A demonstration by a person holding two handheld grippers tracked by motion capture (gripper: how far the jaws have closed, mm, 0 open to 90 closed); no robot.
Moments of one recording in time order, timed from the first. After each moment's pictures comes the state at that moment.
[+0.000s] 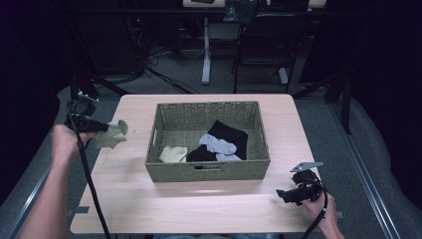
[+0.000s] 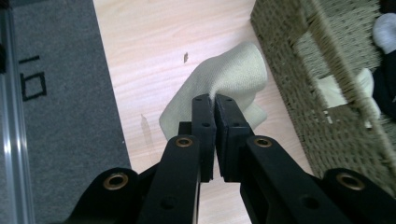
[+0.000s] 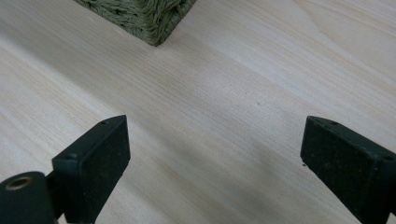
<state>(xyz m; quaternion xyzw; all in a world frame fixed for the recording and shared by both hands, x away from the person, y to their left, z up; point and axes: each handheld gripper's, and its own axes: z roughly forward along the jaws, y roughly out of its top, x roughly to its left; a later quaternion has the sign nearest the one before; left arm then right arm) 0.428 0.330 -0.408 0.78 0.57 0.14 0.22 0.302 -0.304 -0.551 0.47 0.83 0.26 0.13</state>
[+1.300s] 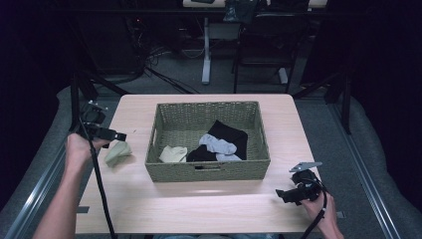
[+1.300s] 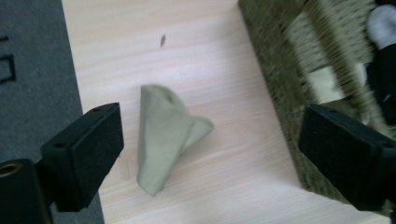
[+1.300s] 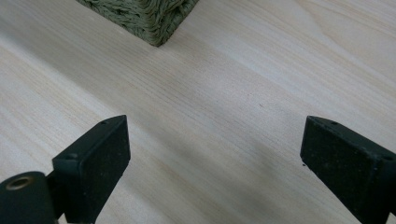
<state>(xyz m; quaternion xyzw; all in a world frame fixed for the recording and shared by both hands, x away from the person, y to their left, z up) 0.426 0.309 -0.419 0.78 0.58 0.12 0.23 0.303 -0.302 -0.551 0.47 0.84 0.26 0.13</state>
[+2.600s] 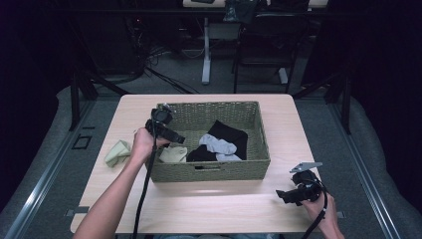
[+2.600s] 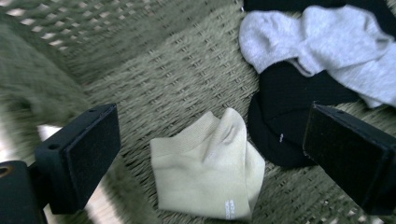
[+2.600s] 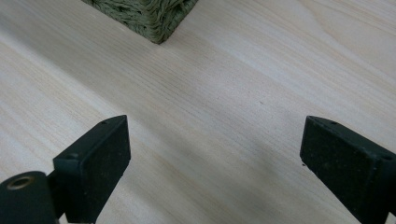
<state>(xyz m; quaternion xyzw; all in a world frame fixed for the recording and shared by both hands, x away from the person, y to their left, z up) 0.466 0.144 -0.476 0.86 0.45 0.08 0.22 0.301 -0.303 -0.551 0.47 0.84 0.26 0.13</state>
